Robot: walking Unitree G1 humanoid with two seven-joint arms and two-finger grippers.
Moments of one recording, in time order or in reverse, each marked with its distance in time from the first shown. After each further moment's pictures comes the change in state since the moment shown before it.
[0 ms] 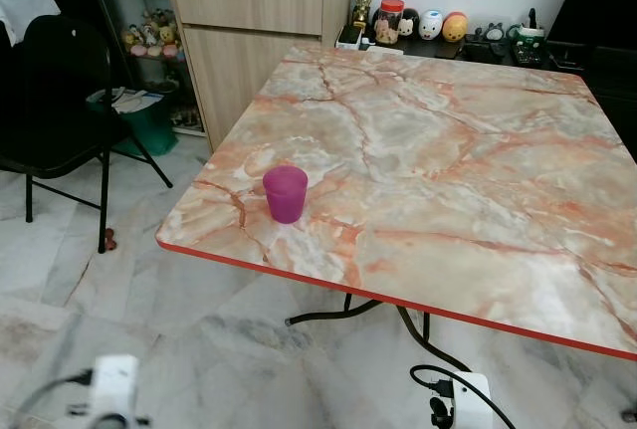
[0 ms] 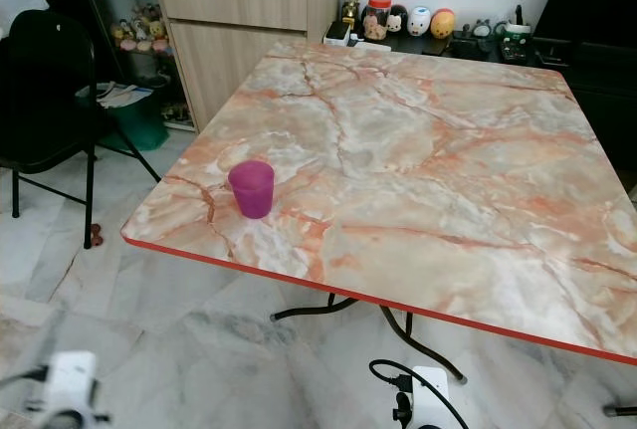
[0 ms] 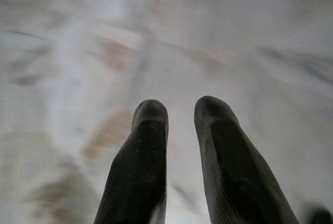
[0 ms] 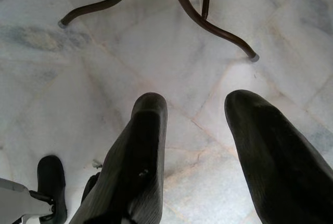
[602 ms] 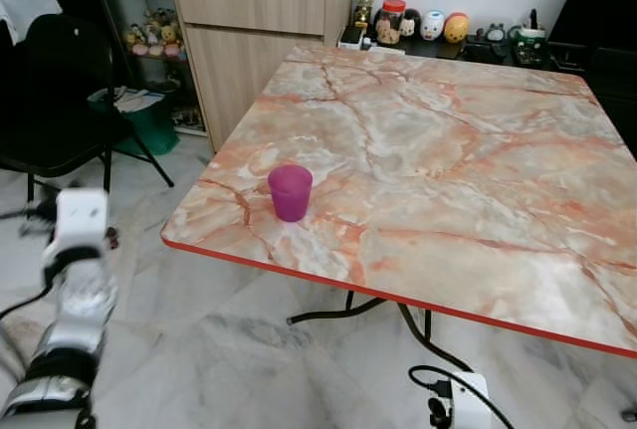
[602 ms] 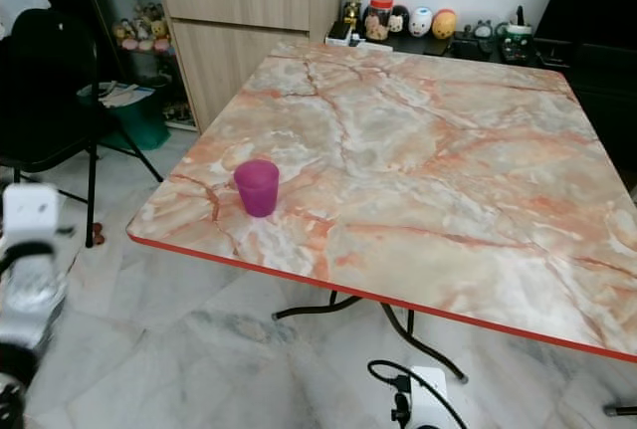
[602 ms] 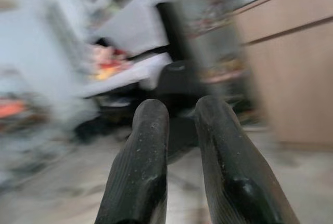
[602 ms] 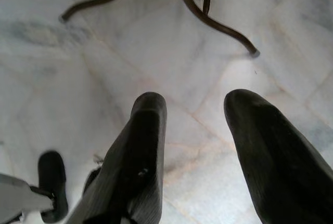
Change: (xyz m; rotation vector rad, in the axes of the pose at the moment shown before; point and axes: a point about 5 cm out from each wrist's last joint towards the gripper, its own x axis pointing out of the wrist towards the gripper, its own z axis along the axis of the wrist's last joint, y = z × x) left arm -0.012 -0.029 0.230 -0.082 -0.876 -0.038; right arm -0.001 -0.001 -0.004 0.000 0.014 0.001
